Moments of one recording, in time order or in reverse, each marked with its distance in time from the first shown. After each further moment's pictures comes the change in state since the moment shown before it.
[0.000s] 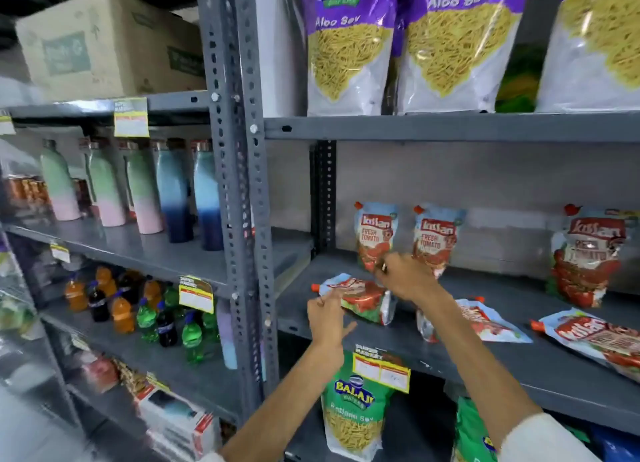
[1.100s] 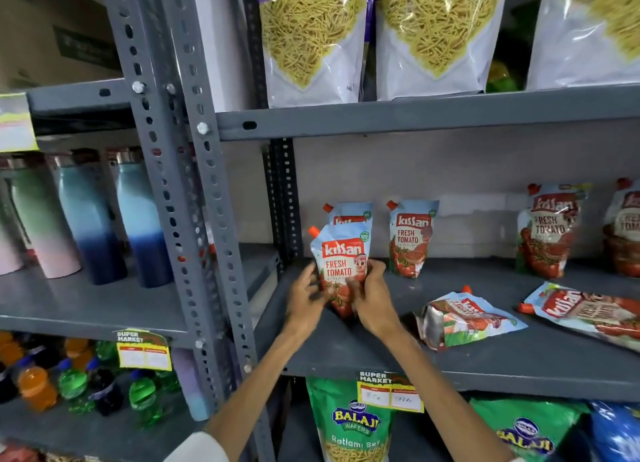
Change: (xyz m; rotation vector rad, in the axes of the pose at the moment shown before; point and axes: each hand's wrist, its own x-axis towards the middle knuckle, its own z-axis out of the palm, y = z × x) left_hand 0.138 0.015 -0.001 0.514 -0.467 0.517; right_hand 0.003 -0.030 0.074 0.735 0.323 0.216
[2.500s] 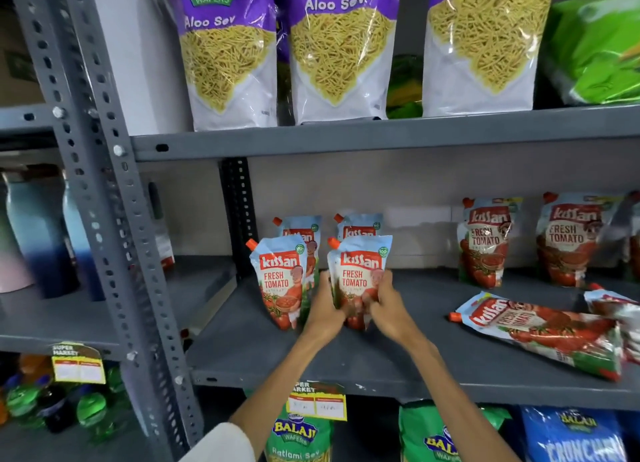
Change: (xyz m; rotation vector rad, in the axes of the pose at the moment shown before) left_hand -0.011 0.031 0.144 0.181 -0.130 0.025; right_hand -0.004 0.043 -0.146 0.046 -0.127 0.088
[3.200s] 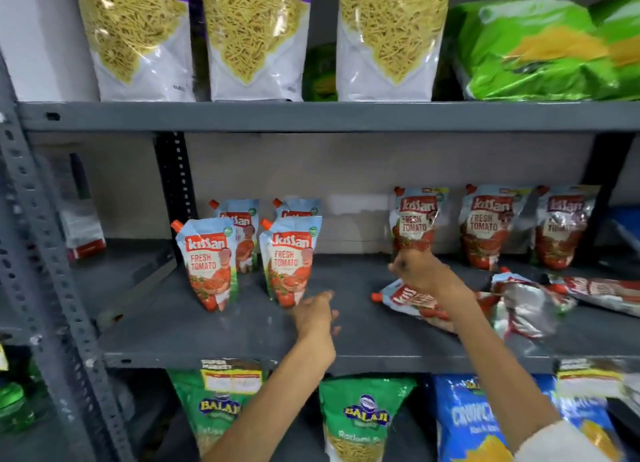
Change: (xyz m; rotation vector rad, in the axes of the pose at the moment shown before) left_hand -0.056 0.070 0.123 -0.681 0.283 -0.714; right_hand -0.007 0.029 -0.201 -0.793 -0.015 0.178
